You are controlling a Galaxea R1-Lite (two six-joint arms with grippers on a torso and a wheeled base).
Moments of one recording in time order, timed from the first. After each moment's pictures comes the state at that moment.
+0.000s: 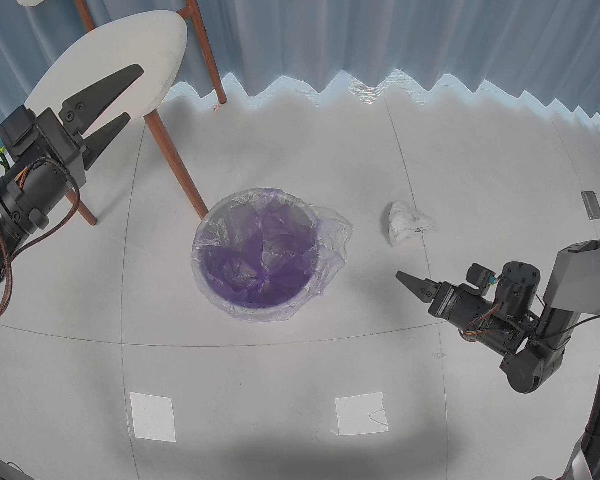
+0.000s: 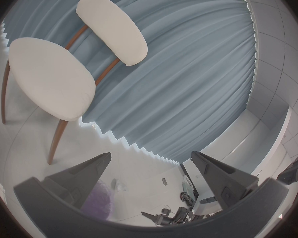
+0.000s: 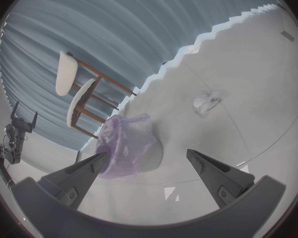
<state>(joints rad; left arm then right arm) -0.22 1.42 -0.72 -1.12 -0.41 -0.72 0.32 2.20 -0.52 -1.55 0.28 0.56</state>
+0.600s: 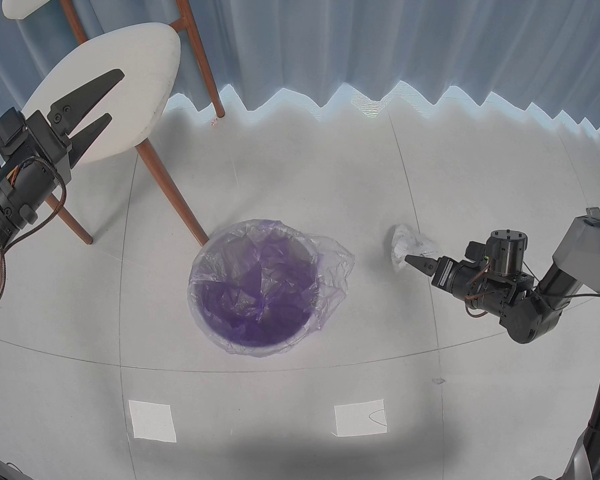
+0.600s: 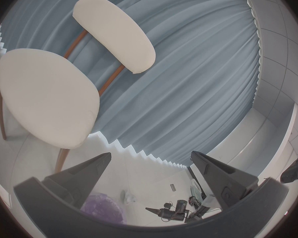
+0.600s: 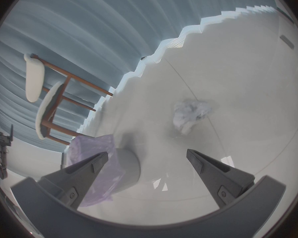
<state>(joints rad) -0.12 1.42 -0.73 -1.12 -0.46 -0.72 0.21 2.20 -0.85 -1.03 0.27 0.53</state>
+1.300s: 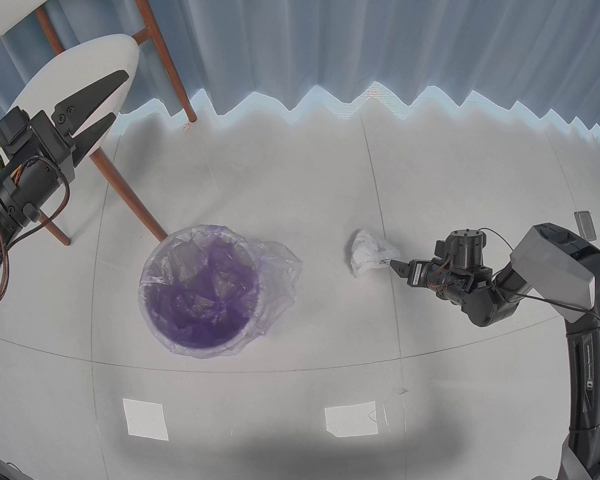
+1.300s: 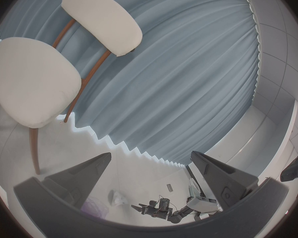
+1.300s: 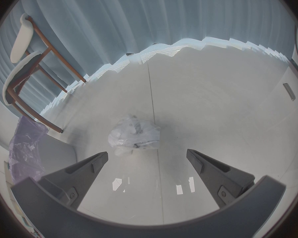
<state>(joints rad) -0.12 1.44 -0.74 -1.13 -0.49 -0.72 0.23 2.48 -1.27 -0.81 0.06 0.21</state>
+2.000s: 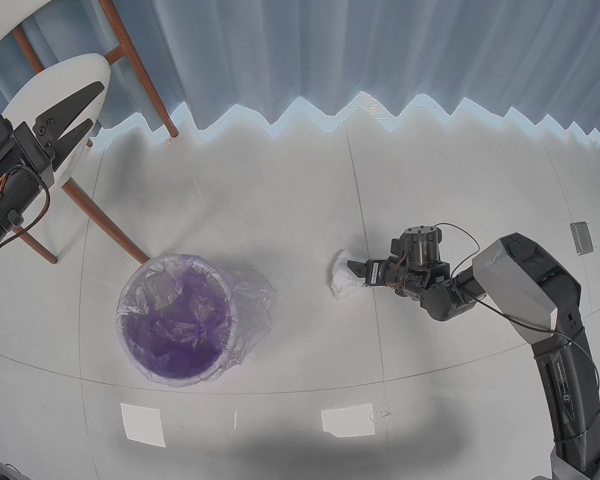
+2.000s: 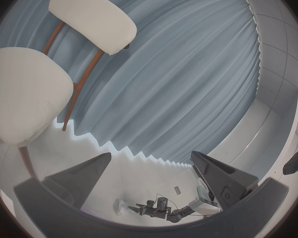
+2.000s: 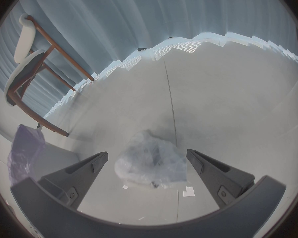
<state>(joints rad) 0.00 1.42 -0.71 -1.15 -0.56 -0.70 0.35 2.63 -1.62 -0.61 0.07 0.22</state>
